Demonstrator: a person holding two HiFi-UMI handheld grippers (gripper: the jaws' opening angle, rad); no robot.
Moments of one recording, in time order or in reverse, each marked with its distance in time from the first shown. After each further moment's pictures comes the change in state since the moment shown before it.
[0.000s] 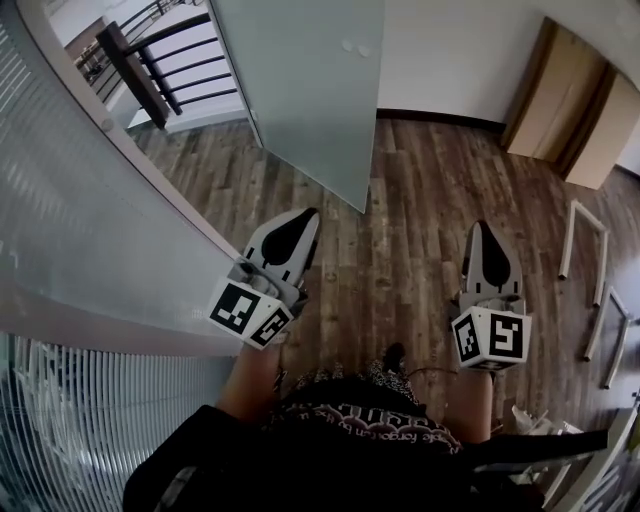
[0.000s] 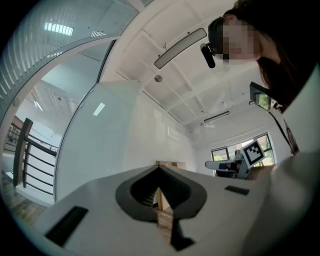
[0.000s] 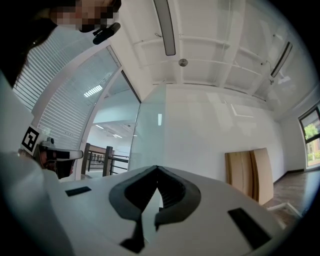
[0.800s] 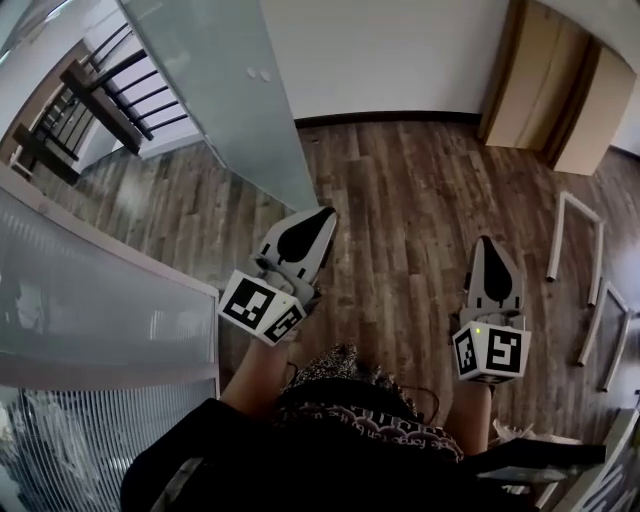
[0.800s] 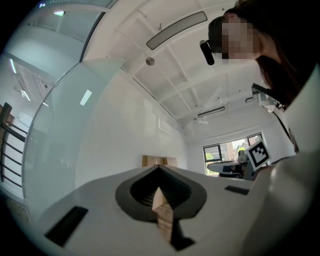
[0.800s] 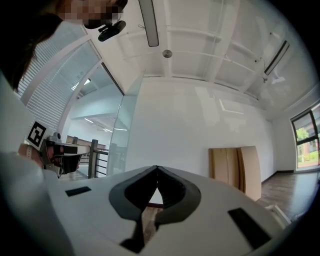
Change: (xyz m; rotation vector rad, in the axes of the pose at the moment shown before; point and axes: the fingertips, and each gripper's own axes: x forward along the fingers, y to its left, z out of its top) left arm 0.262 -0.117 -0.066 -0.005 0.041 -0.115; right arm 0.033 -0.256 -0.056 -0.009 0.057 -0.093
